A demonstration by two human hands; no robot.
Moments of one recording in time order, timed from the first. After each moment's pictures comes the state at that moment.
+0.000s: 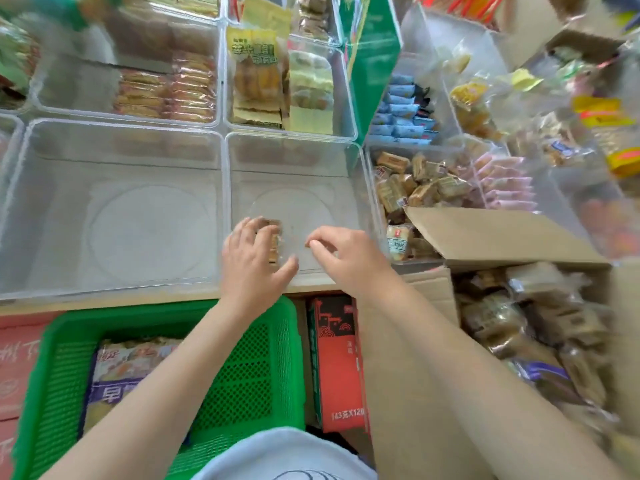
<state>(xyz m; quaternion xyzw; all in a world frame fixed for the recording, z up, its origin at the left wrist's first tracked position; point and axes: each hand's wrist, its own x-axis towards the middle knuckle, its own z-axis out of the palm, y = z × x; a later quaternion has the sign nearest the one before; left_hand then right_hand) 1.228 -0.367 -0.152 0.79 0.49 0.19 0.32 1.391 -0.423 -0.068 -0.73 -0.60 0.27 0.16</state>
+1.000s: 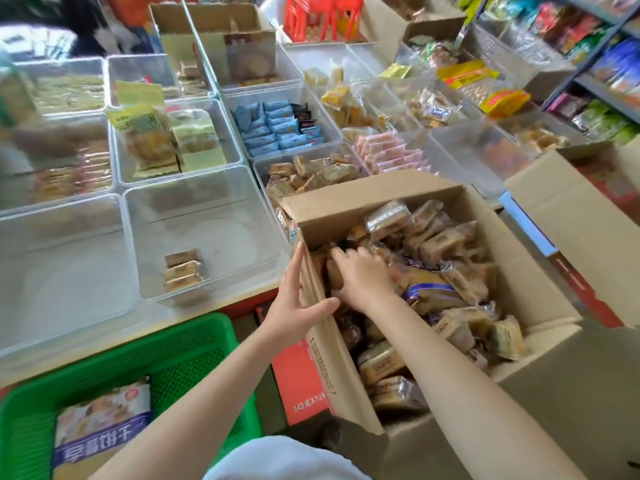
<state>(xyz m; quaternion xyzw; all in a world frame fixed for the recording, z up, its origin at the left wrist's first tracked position) 1.358 -0.544 -0.092 0.71 0.28 0.13 0.64 1.511 -0.610 -0.059 -0.86 -0.50 0.10 -0.05</state>
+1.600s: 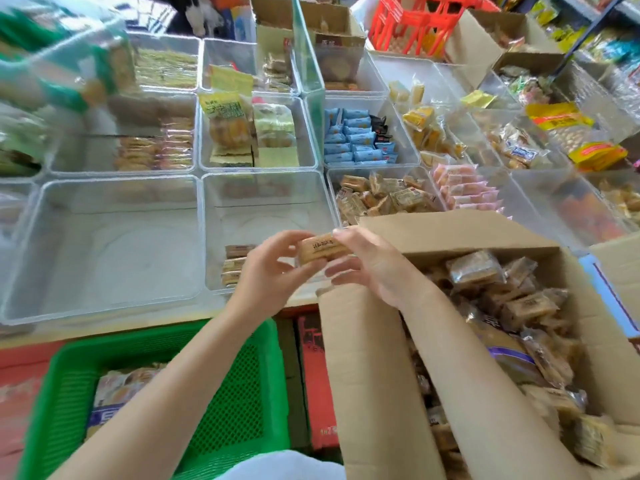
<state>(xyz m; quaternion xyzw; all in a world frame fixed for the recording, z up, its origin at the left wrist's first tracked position) 1.283 -0.425 -0.043 0.73 0.34 0.30 0.52 1.463 -0.495 -0.006 -0.63 -0.30 0.57 0.44</state>
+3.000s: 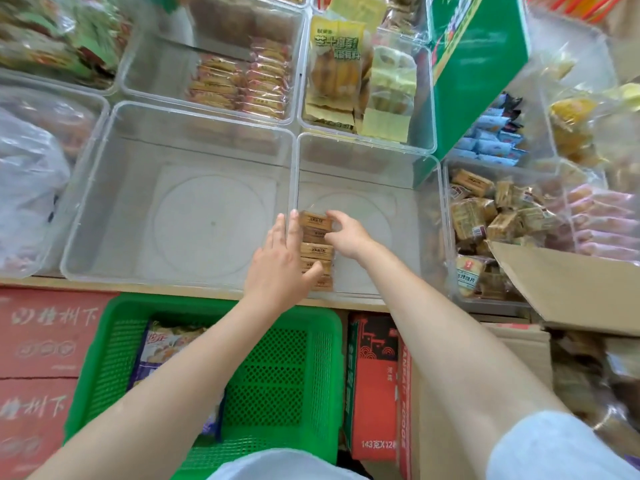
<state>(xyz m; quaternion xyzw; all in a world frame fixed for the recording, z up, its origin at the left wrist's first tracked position) 1.201 -0.317 -0.202 0.79 0.55 0.03 0.27 1.372 -0.283 -0.199 -0.79 -0.41 0.45 0.10</state>
